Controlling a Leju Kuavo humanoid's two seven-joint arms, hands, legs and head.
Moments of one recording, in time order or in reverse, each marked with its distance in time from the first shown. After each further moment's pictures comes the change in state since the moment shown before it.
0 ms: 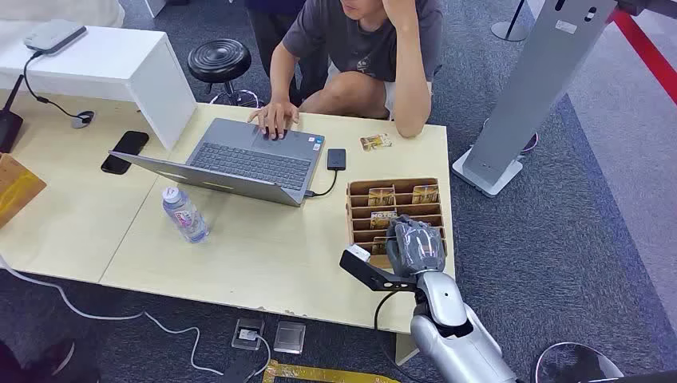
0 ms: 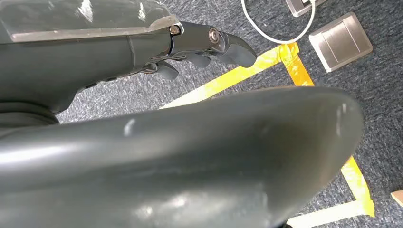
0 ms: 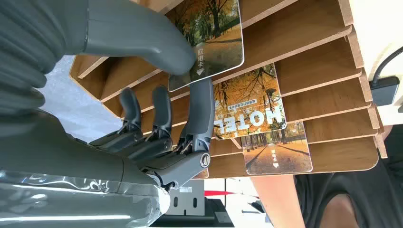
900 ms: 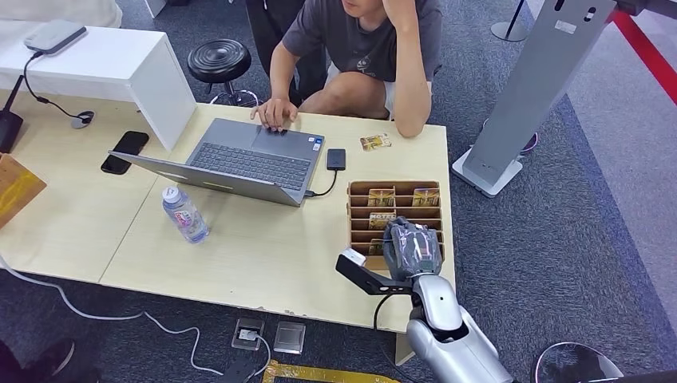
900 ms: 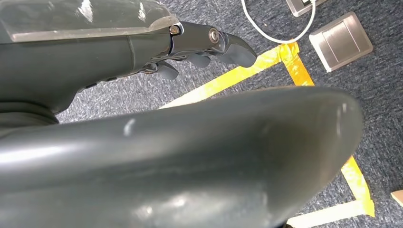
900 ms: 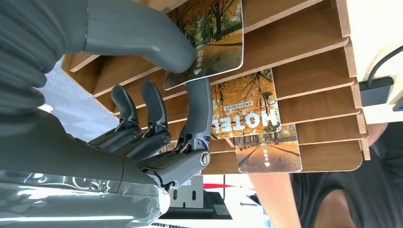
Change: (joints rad) left arm 0.001 0.000 0.001 0.000 0.002 0.000 0.000; right arm 0.007 0.009 0.021 0.009 0.036 -0.028 0.011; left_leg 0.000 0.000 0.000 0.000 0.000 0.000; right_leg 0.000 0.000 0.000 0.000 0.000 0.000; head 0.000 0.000
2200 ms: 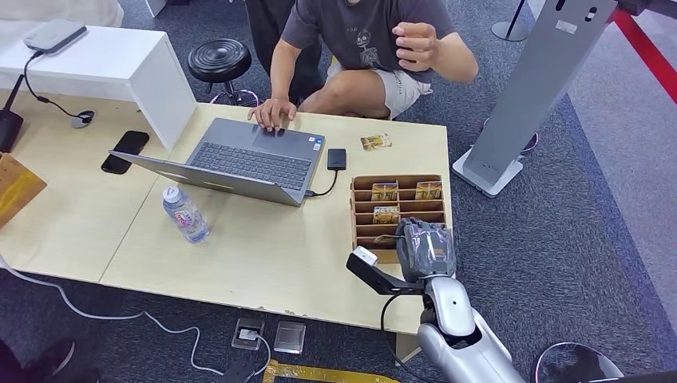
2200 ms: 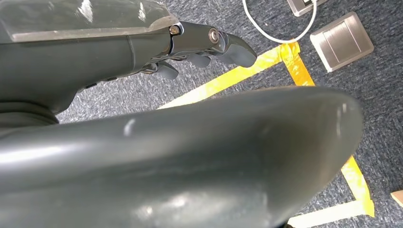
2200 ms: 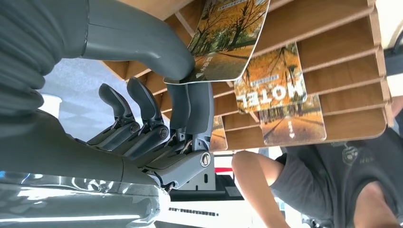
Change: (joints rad) left arm 0.004 0.000 0.003 0.000 0.000 0.000 -0.006; right arm 0.030 -0.065 -0.008 -0.121 0.024 -0.045 0.062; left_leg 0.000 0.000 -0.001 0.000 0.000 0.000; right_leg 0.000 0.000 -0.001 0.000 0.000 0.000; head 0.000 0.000
